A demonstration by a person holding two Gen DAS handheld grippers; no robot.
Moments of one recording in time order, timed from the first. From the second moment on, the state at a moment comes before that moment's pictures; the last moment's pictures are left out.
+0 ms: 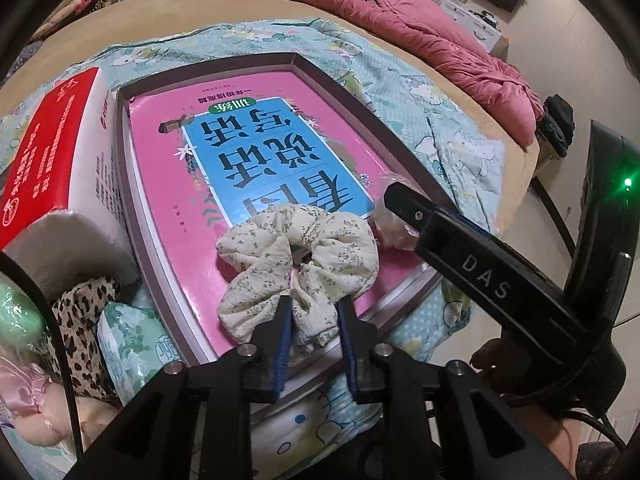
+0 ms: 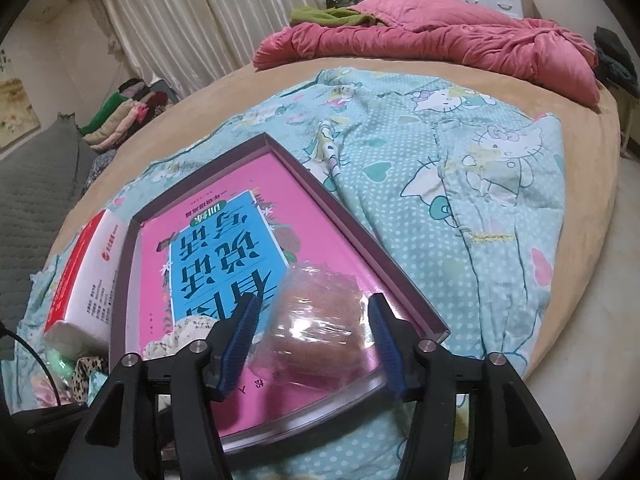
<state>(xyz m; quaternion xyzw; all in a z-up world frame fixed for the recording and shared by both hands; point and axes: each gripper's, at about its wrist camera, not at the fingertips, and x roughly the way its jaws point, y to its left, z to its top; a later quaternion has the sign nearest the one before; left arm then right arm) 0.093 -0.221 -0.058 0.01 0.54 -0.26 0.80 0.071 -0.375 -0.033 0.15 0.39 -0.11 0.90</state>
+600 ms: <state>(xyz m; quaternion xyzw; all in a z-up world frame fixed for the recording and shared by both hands) 0.084 -0.208 -0.030 0.00 0.50 -0.27 0.82 0.051 -0.384 -0.002 0.15 0.34 -0.14 0.92</state>
